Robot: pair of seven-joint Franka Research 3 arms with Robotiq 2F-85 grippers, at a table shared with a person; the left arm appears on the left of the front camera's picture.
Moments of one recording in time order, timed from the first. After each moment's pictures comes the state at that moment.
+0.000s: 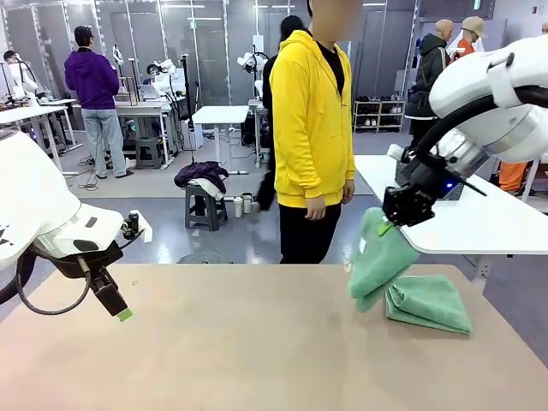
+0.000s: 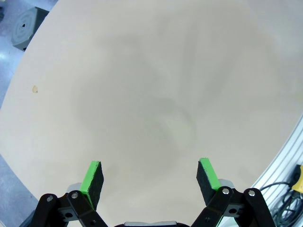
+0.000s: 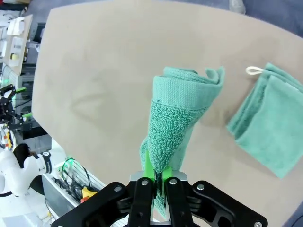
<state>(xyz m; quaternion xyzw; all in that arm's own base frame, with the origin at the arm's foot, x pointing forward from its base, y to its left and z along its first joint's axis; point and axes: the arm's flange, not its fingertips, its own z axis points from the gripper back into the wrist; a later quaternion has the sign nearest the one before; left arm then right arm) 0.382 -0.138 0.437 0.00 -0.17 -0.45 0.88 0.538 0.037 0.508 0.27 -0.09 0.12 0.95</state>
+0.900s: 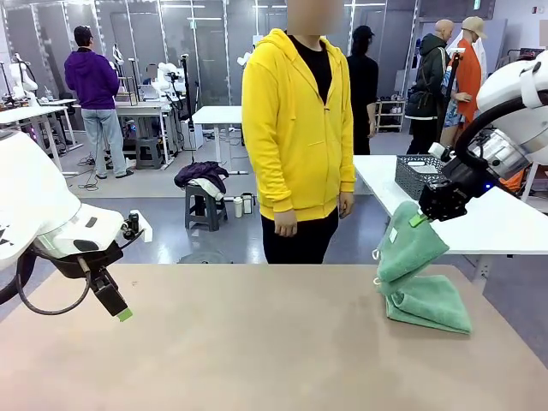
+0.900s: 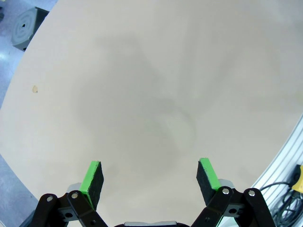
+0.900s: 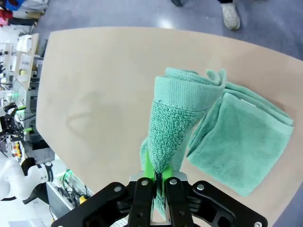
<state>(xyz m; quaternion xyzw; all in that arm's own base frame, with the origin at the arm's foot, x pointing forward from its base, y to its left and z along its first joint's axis) 0.382 -0.138 0.437 0.00 -0.17 -0.45 0.88 0.591 -0.056 0.477 0.31 -0.11 0.09 0.94</state>
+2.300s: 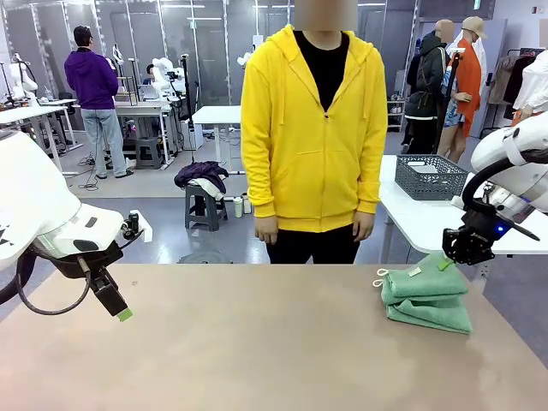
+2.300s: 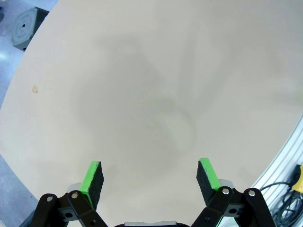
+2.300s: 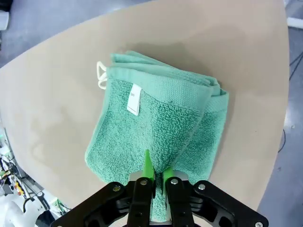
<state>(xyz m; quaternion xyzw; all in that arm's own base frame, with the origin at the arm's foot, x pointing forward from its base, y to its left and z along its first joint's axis) 0.382 -0.138 0.437 0.00 -0.17 -0.45 0.88 0.616 -0.127 0.372 0.23 -0.04 -0.05 0.97</state>
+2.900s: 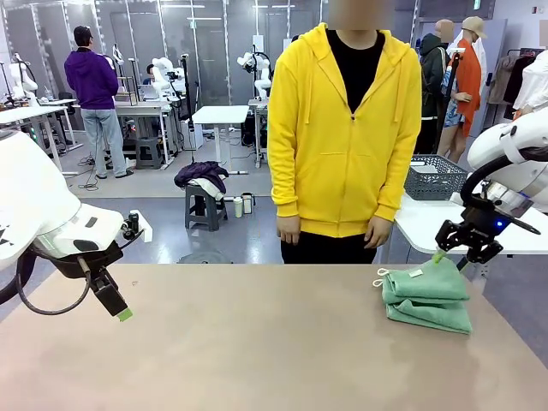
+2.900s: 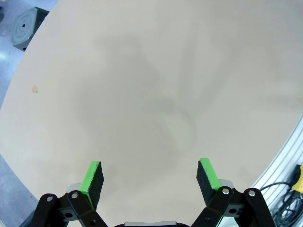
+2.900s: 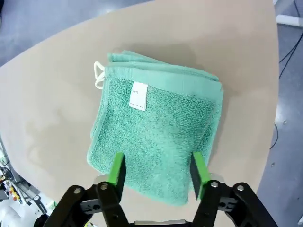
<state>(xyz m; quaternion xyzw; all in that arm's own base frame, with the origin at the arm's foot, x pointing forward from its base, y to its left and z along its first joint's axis) 0.382 -0.138 0.437 0.00 -0.17 -0.45 0.88 0.615 -0.121 0.390 0.20 -0.04 -0.05 0.98</state>
